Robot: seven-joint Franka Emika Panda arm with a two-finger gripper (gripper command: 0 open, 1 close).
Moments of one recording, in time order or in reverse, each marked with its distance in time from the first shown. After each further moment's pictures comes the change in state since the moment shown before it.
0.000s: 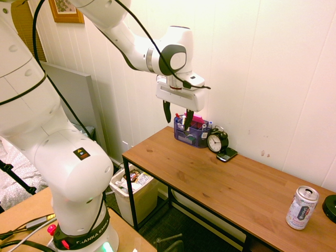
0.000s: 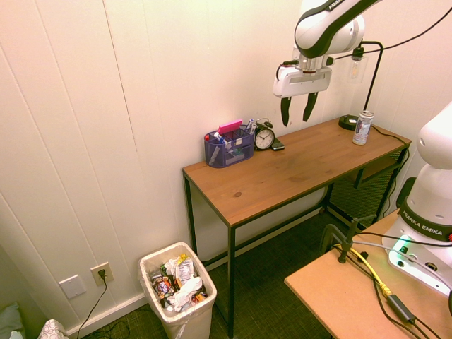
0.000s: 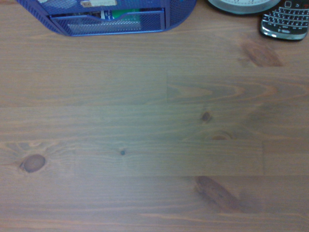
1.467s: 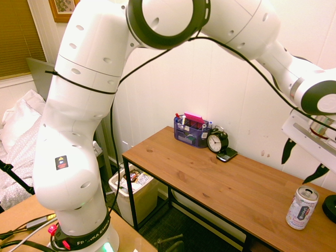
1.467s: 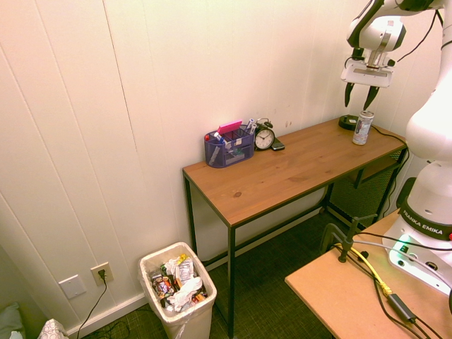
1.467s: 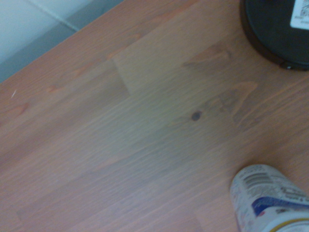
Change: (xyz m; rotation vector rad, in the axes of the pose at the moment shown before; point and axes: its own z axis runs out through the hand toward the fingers) arm 0.384 0.257 0.048 0.035 -0.119 0.515
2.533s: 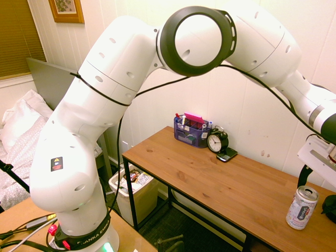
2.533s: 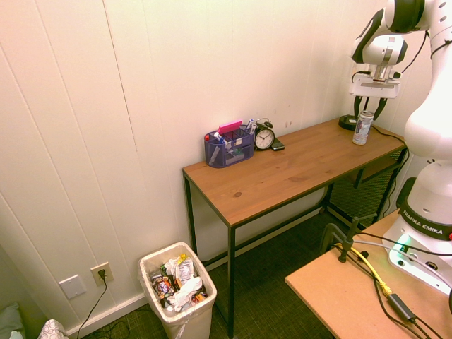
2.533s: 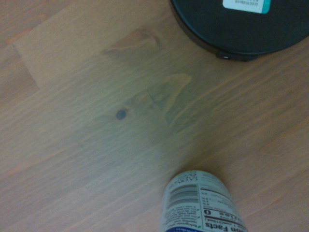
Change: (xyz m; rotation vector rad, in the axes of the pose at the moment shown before) arm 0.045 0.023 0.047 -0.096 0.010 -0.002
